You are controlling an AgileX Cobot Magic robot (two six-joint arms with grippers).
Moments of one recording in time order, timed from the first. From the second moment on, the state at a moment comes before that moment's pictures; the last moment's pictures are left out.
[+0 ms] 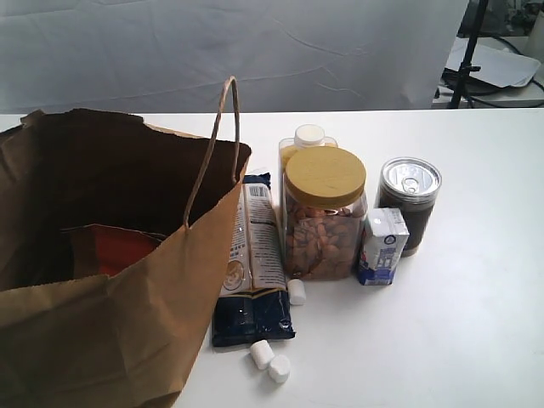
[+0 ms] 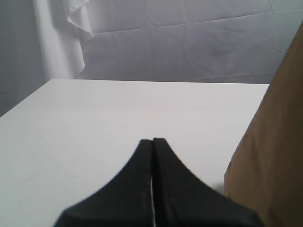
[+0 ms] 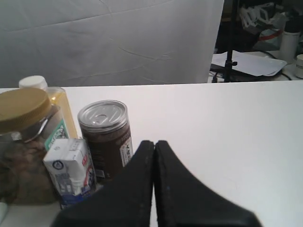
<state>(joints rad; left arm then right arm) 0.09 0.00 0.00 0.06 0.27 -0.04 0.36 0.24 -0.12 0.00 0.18 0.06</state>
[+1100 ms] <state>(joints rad) 0.09 0.00 0.00 0.06 0.26 -0.04 0.34 0.01 0.00 0.04 0.14 -0.02</state>
